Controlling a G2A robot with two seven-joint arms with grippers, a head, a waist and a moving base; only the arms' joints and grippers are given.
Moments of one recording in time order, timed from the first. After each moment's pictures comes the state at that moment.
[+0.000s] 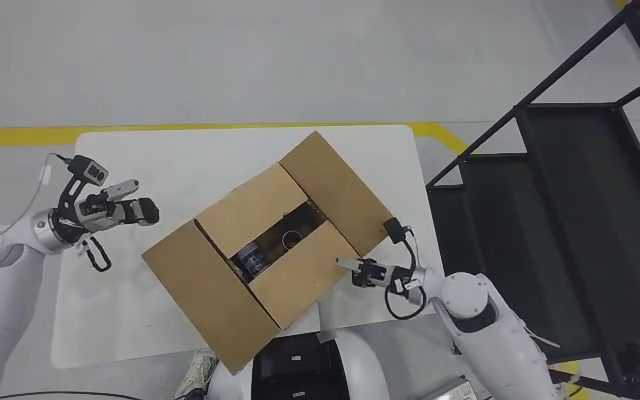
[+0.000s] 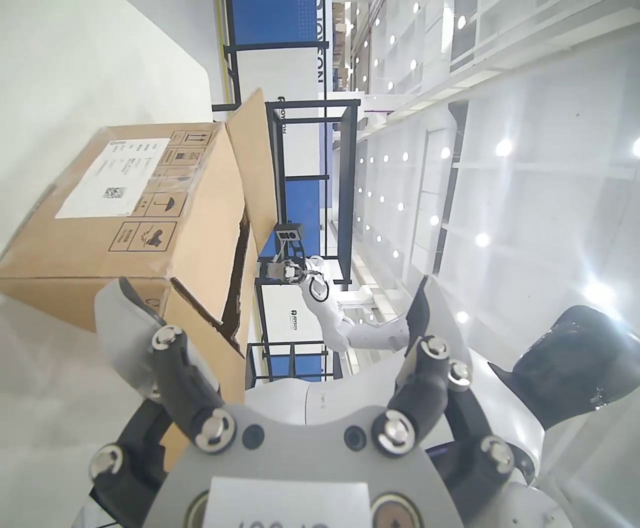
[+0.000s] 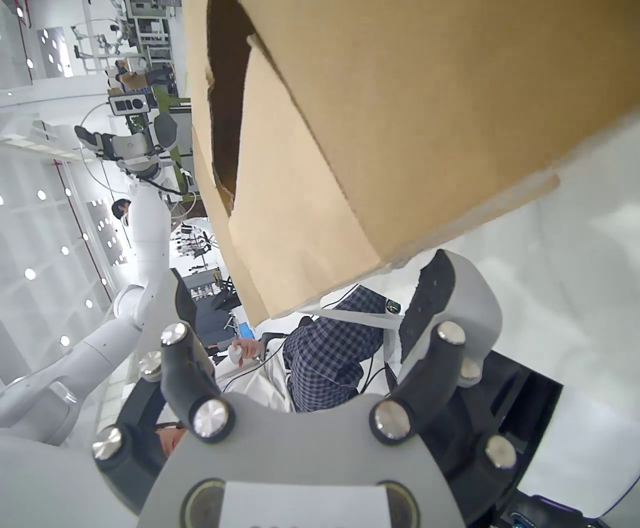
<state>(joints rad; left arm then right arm) 1.02 -0.81 -1.32 -1.11 -0.76 -0.29 -1.36 -1.65 -1.12 1.39 -1.78 0.01 -0.02 0.84</state>
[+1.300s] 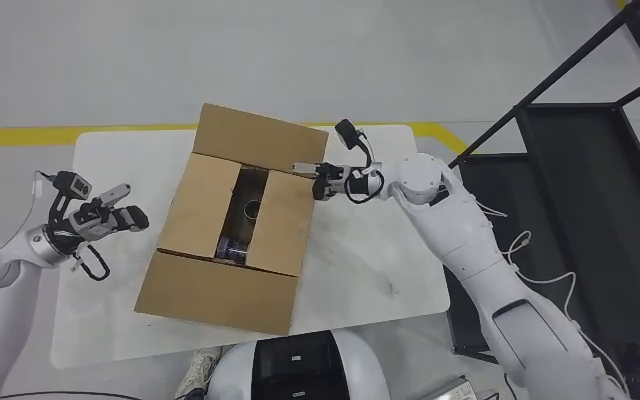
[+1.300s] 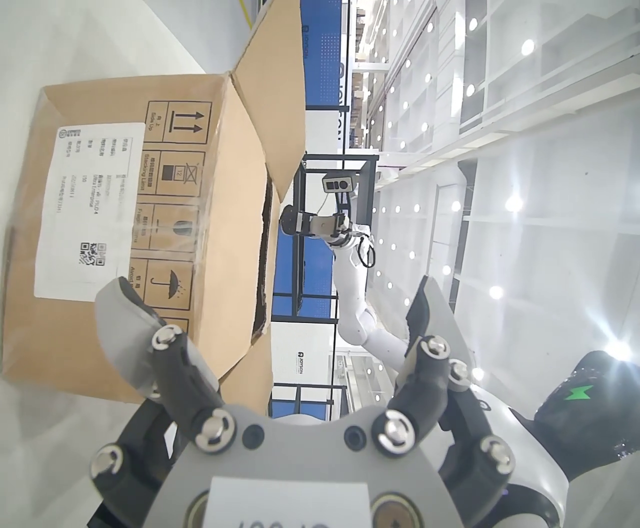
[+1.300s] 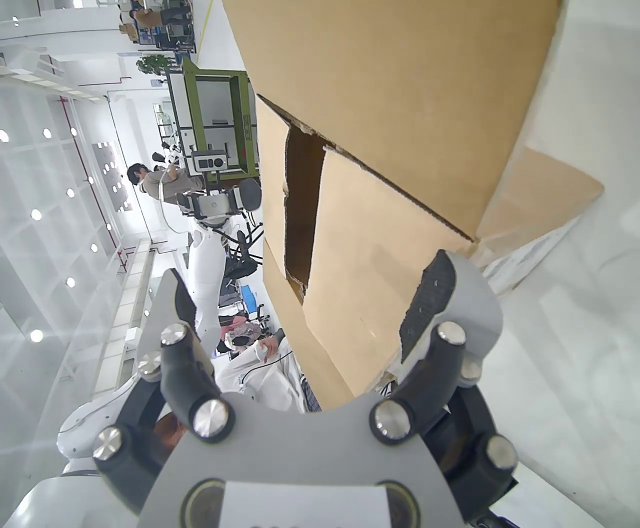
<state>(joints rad) 1.15 -0.80 -1.43 -1.15 -0.68 -0.29 -1.21 -0.81 -1.22 1.03 -1.20 0.18 0.03 0.96</state>
